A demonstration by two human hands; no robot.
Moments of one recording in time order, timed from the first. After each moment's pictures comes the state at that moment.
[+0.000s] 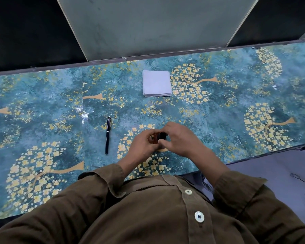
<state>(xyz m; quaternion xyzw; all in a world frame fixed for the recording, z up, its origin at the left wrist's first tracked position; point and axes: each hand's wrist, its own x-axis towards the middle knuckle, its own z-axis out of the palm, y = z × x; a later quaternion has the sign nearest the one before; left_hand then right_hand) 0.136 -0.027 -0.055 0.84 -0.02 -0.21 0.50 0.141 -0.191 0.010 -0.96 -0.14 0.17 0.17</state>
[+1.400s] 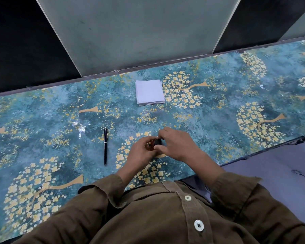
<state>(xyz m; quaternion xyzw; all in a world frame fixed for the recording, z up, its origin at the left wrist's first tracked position) 0.134 -0.027 -0.056 0.83 -0.01 -0.22 0.52 0.136 -0.190 0.010 -0.98 -0.13 0.15 0.10</state>
